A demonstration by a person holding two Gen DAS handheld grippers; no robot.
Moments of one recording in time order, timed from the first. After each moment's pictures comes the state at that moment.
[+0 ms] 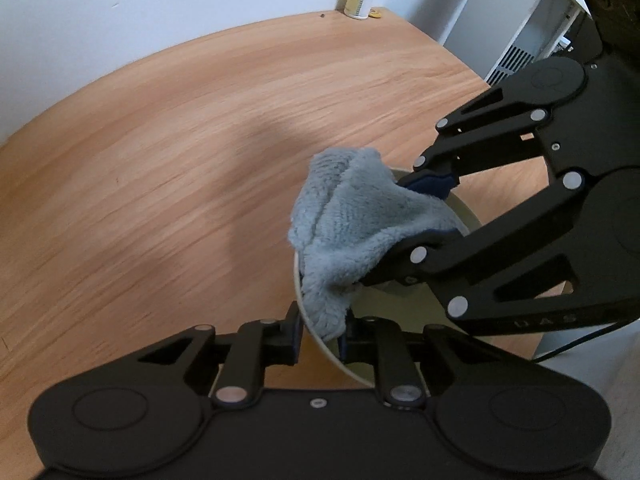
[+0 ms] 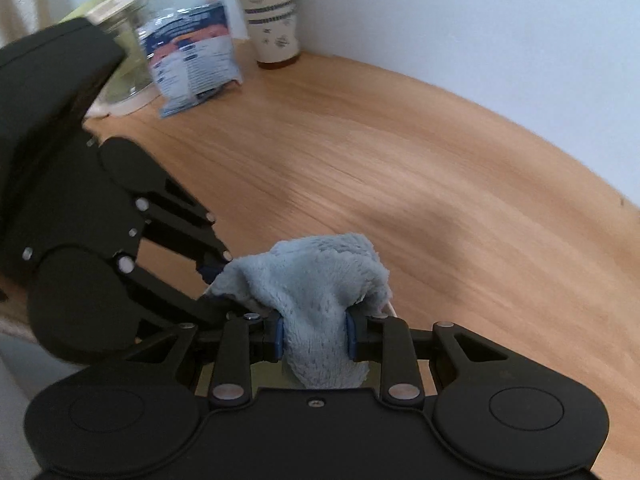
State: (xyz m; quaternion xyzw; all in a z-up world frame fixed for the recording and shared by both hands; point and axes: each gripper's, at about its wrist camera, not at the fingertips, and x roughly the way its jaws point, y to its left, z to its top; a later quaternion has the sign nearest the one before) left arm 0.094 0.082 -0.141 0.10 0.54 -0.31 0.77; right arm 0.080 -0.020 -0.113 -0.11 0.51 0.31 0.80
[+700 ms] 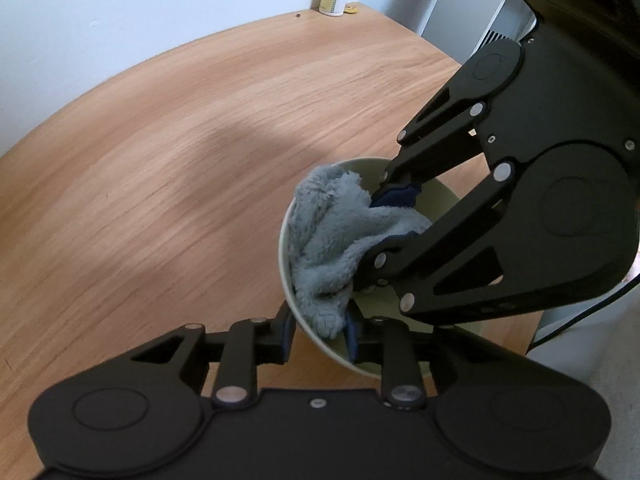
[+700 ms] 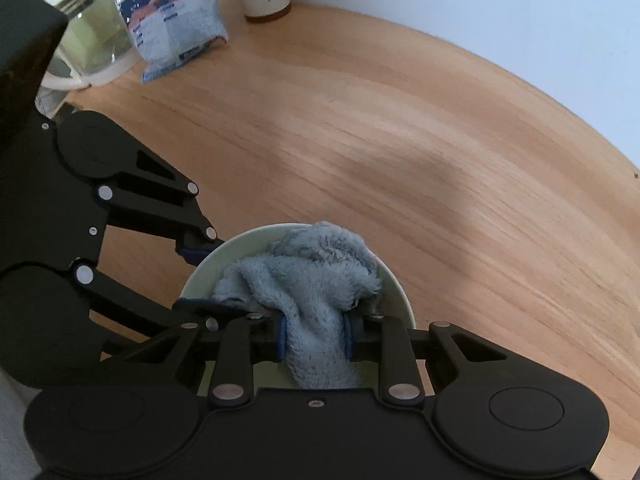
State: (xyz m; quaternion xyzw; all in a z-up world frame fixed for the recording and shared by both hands) left arm 0.092 0.081 -0.142 0.12 0.53 -0.35 0.76; right arm 0.090 -0.001 -0.128 -0.13 0.58 0.29 0.75
